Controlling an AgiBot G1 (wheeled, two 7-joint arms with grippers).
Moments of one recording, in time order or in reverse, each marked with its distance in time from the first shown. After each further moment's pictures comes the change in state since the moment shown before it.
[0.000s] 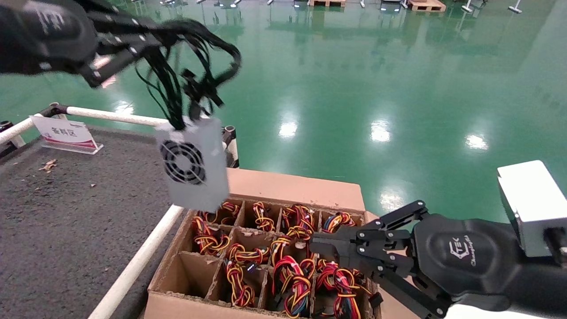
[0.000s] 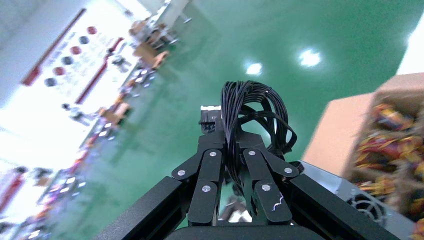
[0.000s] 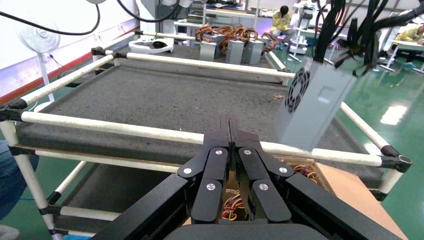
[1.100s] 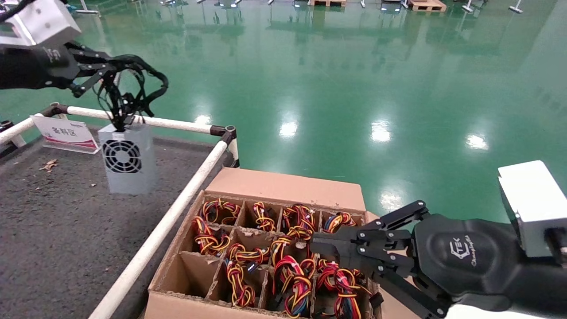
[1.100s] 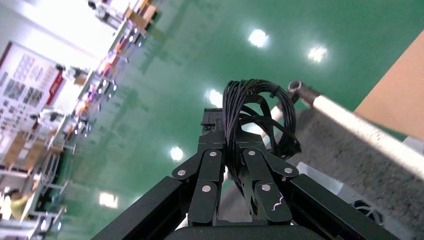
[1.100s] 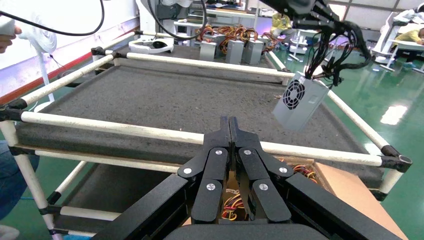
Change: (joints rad) left arm -0.088 0.151 0.201 0.535 0.208 -0.139 0.213; right arm 0.000 0.000 0.000 0.000 0.000 0.000 0.000
